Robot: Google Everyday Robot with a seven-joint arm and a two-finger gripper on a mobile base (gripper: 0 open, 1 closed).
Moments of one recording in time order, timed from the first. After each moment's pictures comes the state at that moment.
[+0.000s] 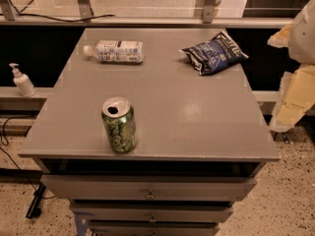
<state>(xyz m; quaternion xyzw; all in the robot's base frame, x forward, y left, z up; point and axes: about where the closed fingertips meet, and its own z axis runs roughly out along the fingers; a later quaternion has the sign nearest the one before) 0.438 -0.216 0.978 -0.60 0.78 -0.04 0.16</state>
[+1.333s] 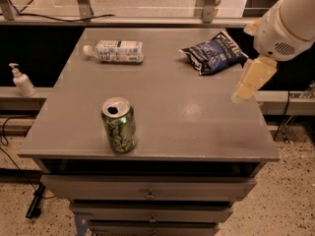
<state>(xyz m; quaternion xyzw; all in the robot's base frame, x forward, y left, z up) 0.538 -0.201 0.950 -0.58 0.77 -0.04 0.26</state>
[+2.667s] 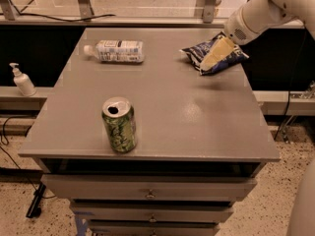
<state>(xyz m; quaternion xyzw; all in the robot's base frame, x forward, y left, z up) 0.722 -0.194 0.894 -0.49 0.80 0.04 0.35</state>
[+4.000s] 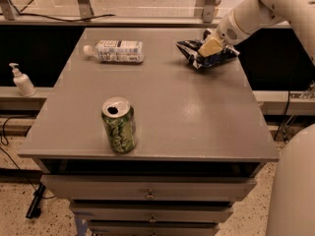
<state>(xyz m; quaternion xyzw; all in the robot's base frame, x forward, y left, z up) 0.742 -0.171 0.878 -0.48 0.81 0.08 0.34</state>
